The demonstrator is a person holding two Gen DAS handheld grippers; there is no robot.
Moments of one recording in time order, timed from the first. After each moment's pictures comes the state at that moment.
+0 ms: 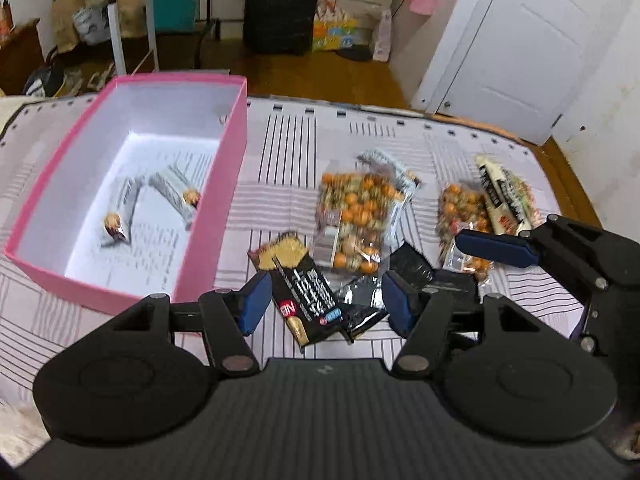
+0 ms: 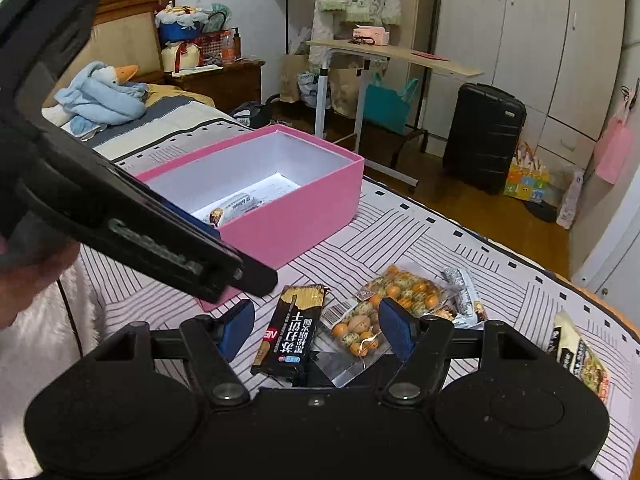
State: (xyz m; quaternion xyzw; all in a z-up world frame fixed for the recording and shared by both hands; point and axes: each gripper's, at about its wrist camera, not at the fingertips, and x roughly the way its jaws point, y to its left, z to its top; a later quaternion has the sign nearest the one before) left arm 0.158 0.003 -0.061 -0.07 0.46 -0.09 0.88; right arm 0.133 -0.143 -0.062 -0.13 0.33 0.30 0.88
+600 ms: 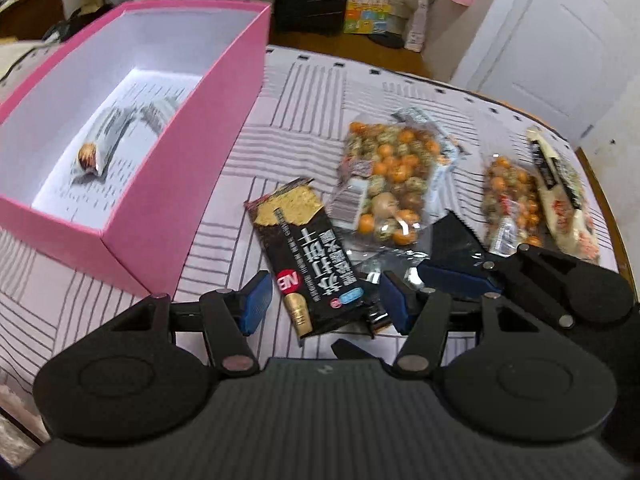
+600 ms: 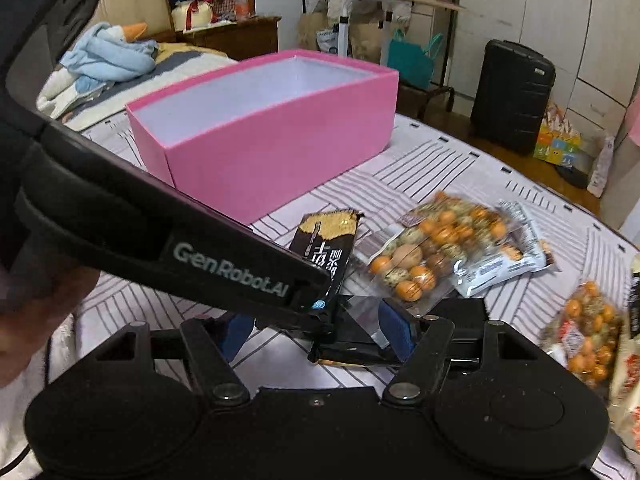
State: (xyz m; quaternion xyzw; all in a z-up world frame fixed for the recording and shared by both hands) left arm 0.171 -0.007 -0.150 -0.10 0.47 -0.04 0.87; right arm 0.151 -0.120 -0.153 -0.14 0.39 0.32 0.85
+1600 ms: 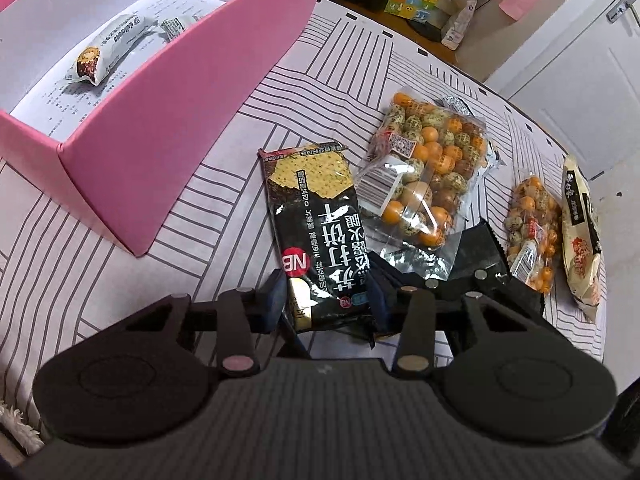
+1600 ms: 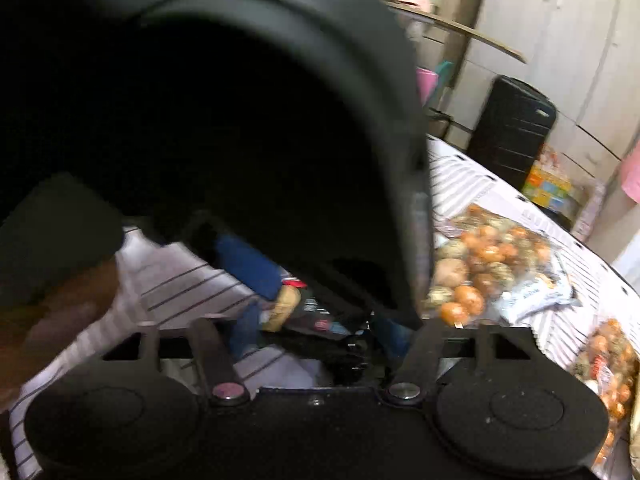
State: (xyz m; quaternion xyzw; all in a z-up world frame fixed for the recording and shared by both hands) left arm 0.188 0.007 -0.188 -0.20 0.51 -0.02 0.83; right arm 0.120 -0.081 -0.189 -0.22 0.33 0.32 0.86
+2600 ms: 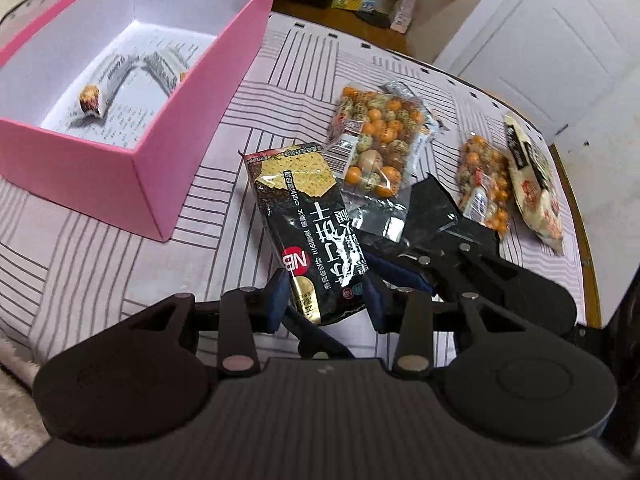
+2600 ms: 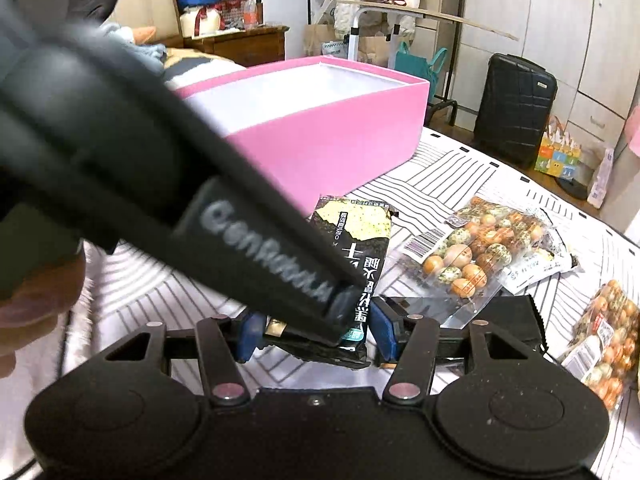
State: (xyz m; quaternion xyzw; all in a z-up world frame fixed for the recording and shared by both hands) left arm 0.140 0.014 -0.144 -0.15 0.50 -0.09 0.85; right arm 0.115 -0.091 -0.142 -0.13 0.36 0.33 0.86
